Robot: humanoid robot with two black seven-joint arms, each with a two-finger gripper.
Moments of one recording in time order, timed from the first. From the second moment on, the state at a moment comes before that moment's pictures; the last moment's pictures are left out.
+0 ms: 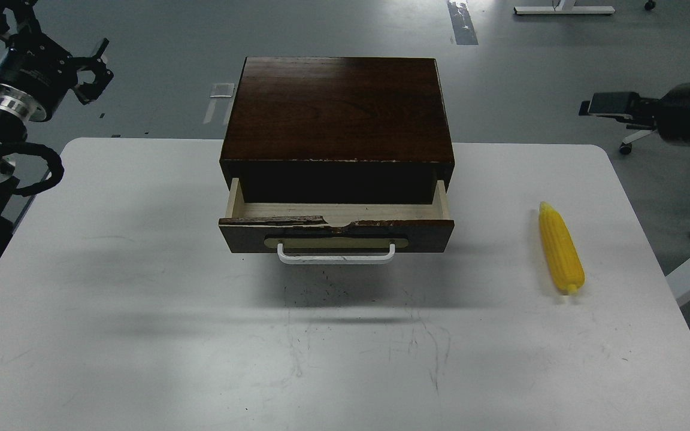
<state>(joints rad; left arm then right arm) -0.94 0.49 -0.79 -0.44 -0.14 -0.49 -0.19 1.32 -0.83 -0.16 0.90 -1.03 0.43 0.16</state>
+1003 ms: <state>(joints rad) -0.93 0.52 -0.78 -0.44 -0.14 -0.49 -0.18 1.02 -0.71 -0.20 0.87 -1.04 0.29 0.15</state>
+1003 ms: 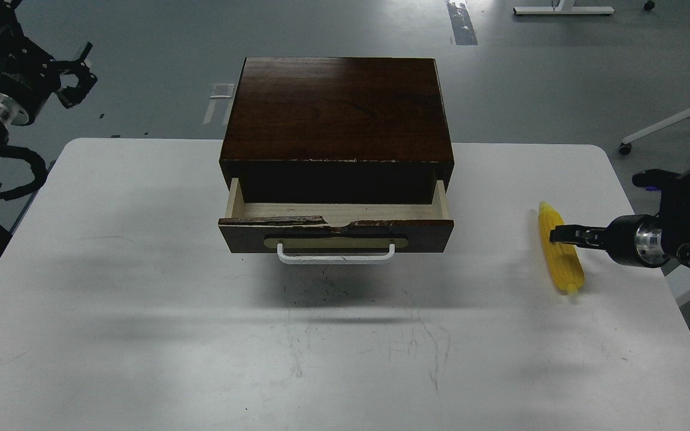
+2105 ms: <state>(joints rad) -0.93 0.57 -0.73 -0.52 -0.12 -0.49 -0.18 1.71 -0.77 -0.18 1.41 -1.50 0.29 0.22</state>
